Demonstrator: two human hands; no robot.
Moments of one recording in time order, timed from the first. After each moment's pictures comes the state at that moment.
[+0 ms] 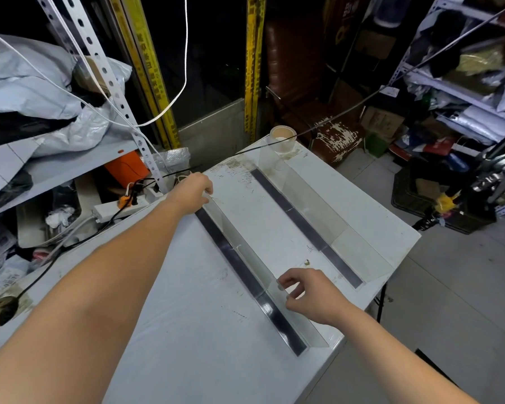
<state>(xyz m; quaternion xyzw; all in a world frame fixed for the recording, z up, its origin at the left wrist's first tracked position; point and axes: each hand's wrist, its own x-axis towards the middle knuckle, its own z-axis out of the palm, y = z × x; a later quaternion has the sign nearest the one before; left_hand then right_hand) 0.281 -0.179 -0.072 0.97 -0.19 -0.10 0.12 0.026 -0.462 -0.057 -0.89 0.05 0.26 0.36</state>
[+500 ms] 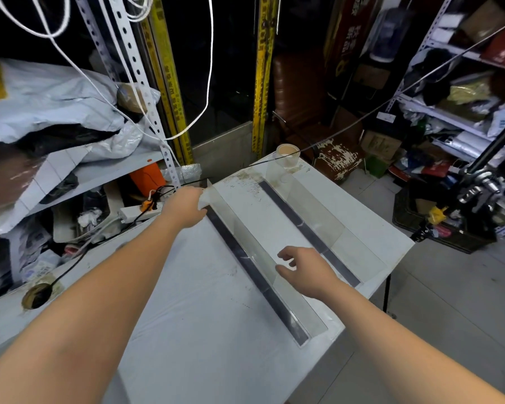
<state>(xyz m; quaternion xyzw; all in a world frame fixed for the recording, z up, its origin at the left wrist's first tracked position) 0.206 -0.143 -0.024 0.99 -0.09 -0.05 0.08 0.032 -0.430 -0.014 -0.96 0.01 0.16 0.24</state>
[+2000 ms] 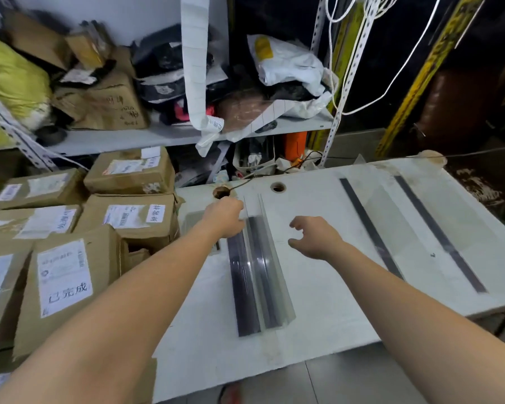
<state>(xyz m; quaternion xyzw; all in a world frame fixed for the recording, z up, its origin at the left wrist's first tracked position) -0.127 0.102 0.000 0.99 0.07 -0.10 0.09 -0.092 -0.143 0.011 -0.95 -0.21 0.18 0.14</state>
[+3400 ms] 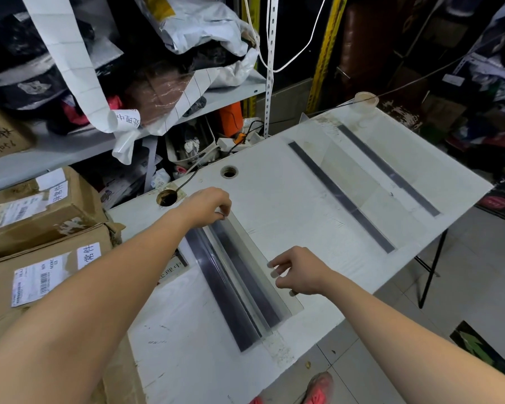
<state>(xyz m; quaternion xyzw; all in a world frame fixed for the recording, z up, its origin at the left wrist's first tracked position) -0.024 0.109 -0.046 0.95 -0.26 -0.14 0.11 -0.151 -0.163 -0.069 -0.87 -0.02 0.33 0.37</state>
